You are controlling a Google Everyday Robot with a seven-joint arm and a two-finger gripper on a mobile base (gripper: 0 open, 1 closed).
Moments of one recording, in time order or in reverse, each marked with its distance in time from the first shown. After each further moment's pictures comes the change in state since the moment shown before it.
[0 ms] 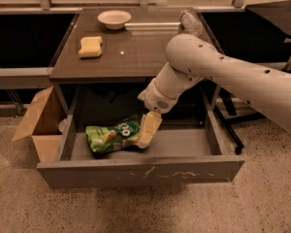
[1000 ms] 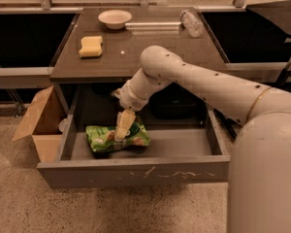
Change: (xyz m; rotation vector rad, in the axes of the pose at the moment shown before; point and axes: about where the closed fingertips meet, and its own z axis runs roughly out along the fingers) arm -0.048 -0.064 0.083 0.005 -0.118 -0.163
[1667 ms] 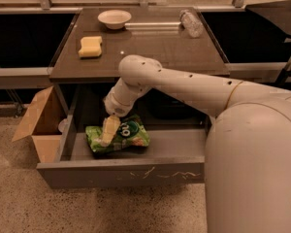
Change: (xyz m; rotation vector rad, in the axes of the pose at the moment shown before) arm -0.016 -0.006 0.052 0.014 0.078 0.056
